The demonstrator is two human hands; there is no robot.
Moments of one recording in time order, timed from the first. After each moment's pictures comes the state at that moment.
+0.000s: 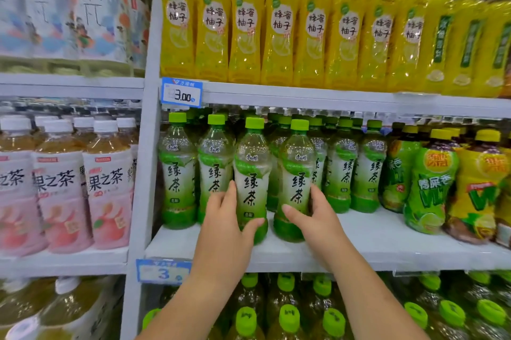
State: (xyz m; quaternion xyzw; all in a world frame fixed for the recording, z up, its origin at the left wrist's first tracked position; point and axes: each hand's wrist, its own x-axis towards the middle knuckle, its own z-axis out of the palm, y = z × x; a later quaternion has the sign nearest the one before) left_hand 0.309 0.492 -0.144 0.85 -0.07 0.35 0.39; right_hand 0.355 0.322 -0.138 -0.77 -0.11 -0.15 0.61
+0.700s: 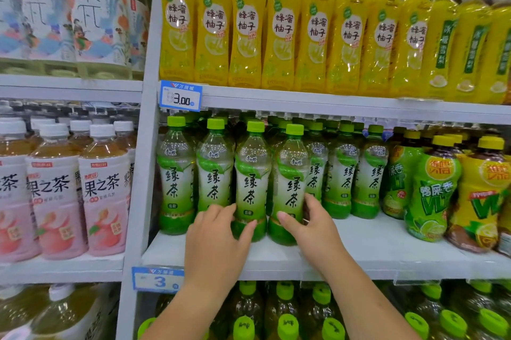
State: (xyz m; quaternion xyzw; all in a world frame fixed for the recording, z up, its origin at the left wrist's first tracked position) left_hand 0.334 0.501 -0.162 0.87 -0.01 0.42 0.26; right_hand 0.355 0.325 -0.138 -0.80 -0.10 -0.16 0.57
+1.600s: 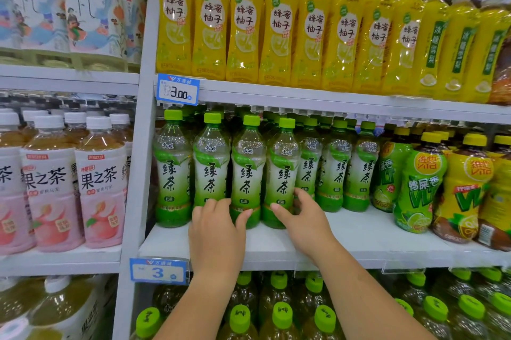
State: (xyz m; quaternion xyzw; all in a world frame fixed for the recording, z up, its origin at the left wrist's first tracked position) left_hand 0.338 0.488 -0.163 0.87 0.06 0.40 0.29; right_hand 0.369 0.328 -0.141 -0.82 -0.05 -0.16 0.55
